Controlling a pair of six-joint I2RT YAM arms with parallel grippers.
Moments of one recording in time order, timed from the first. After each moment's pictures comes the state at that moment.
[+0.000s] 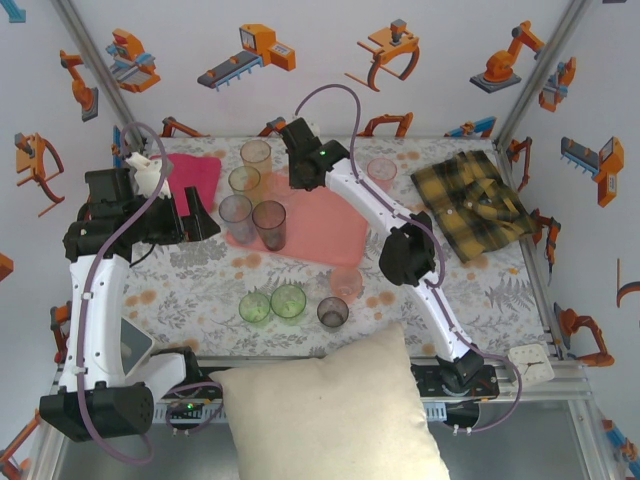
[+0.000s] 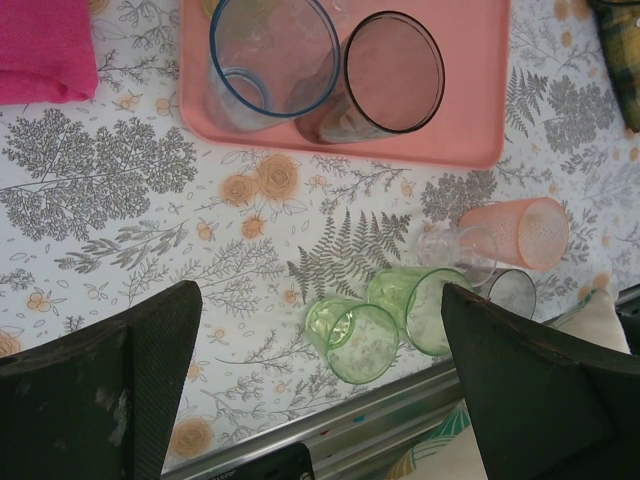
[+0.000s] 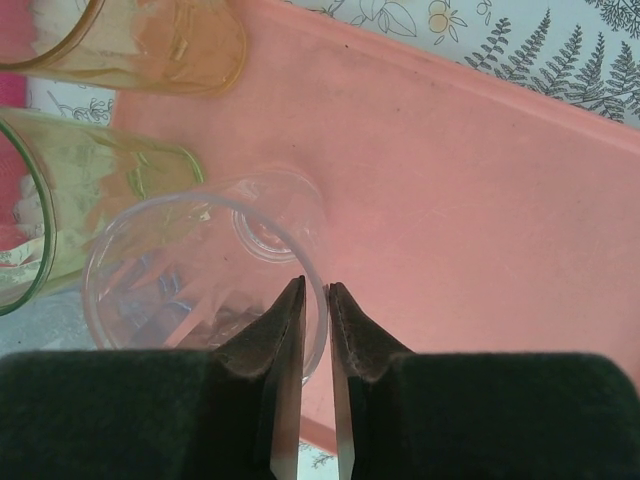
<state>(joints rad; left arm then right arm) 0.05 1.07 1.26 -0.98 0.46 -0.06 0.71 2.45 2.50 -0.92 0.17 0.51</state>
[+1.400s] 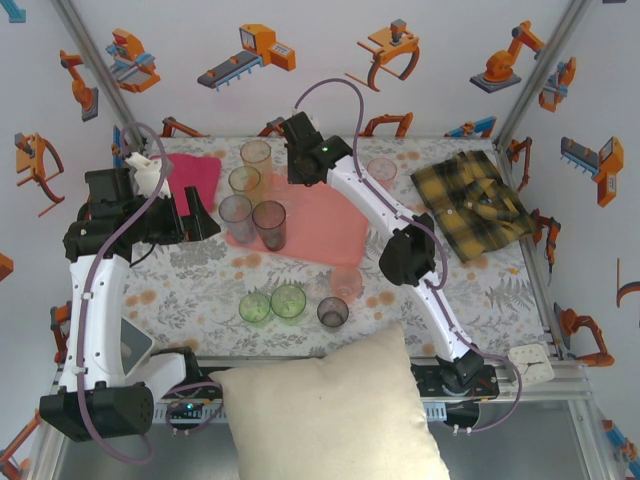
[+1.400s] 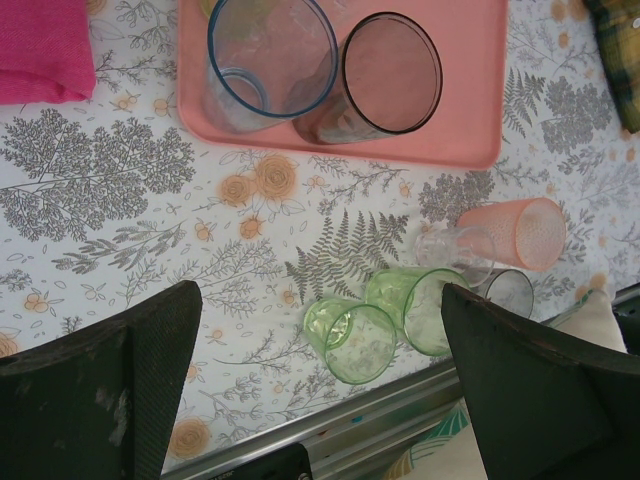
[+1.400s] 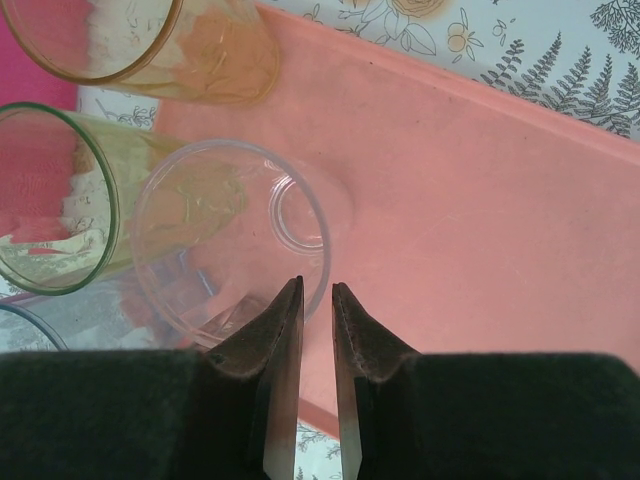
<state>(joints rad) 0.05 1.07 1.26 -0.97 0.47 -0.06 0.71 2.45 2.57 -0.94 0.15 0.51</state>
